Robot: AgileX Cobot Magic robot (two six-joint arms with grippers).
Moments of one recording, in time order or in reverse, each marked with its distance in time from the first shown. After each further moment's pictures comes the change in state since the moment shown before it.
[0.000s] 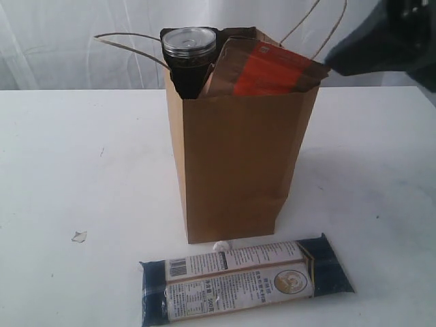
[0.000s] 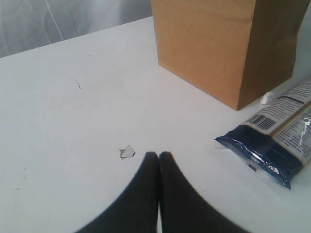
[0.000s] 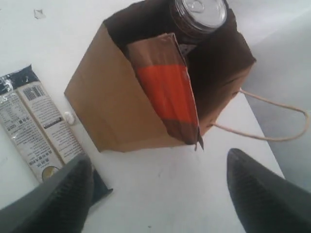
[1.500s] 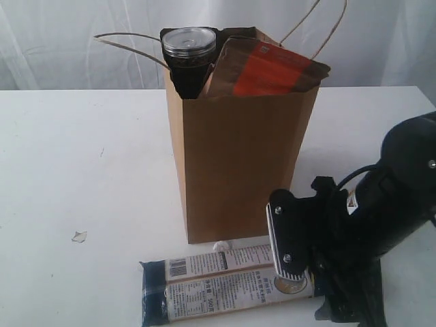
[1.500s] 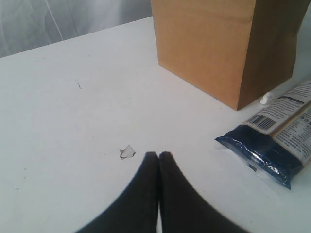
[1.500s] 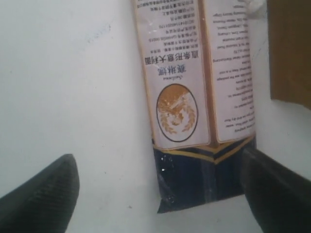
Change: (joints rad) left arm 0.000 0.000 0.000 0.000 0.000 0.000; right arm -0.007 0.258 0.733 0.122 -0.412 -0.475
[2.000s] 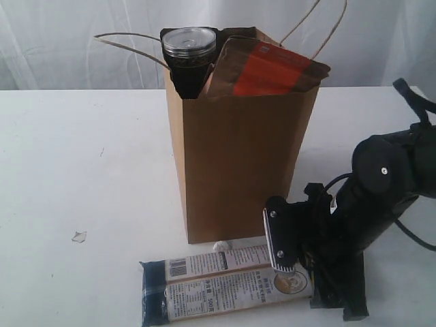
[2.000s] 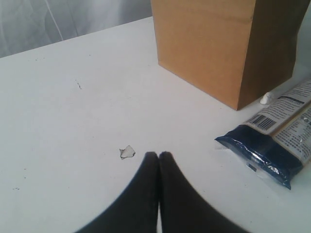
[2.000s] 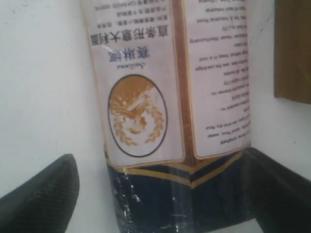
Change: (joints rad) left arm 0.000 0.000 0.000 0.000 0.000 0.000; right arm -0.079 0.205 0.000 0.015 -0.169 -0.110
